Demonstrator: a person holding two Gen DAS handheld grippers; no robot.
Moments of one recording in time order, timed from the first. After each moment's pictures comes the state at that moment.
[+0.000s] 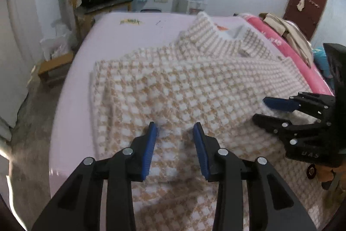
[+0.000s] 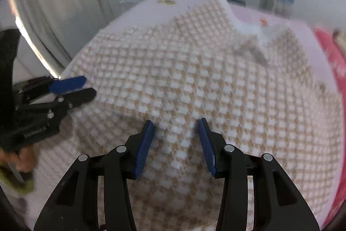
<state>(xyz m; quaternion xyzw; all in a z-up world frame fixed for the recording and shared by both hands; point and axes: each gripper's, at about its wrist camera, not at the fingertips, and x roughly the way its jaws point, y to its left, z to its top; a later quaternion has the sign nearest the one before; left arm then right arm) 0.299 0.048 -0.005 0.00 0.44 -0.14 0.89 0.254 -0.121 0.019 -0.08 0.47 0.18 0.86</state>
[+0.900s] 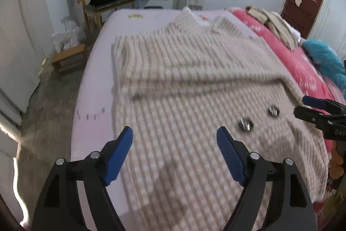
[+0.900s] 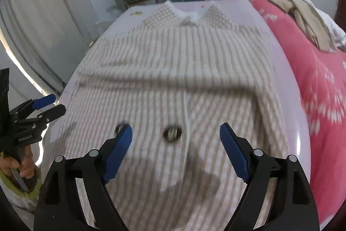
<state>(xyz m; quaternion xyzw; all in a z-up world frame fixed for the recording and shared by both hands) 0.149 0.051 0.032 0.01 0.45 -0.12 0.88 0.080 -0.201 0.065 0.04 0.47 0.09 0.88</state>
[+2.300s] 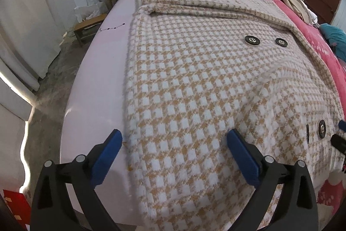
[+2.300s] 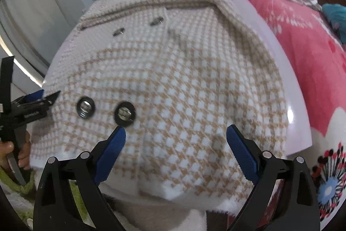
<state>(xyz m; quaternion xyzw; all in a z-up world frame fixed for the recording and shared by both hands) 0.039 0.051 -0.025 0.02 0.50 -0.04 0.86 -0.065 -0.211 0.029 0.04 0.49 0.04 0.87</state>
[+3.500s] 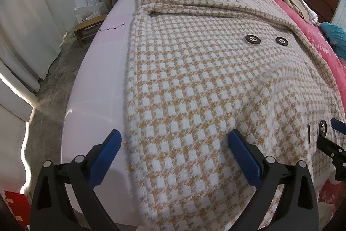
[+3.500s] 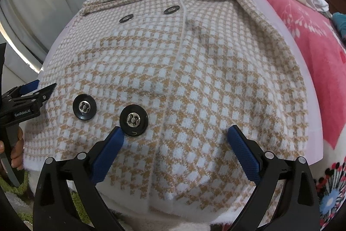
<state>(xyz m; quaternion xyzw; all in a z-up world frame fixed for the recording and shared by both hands) 0.040 0.050 -0.025 0.02 0.50 -0.04 0.86 -0.043 -0.194 0.005 0.02 0.53 0.05 0.85</state>
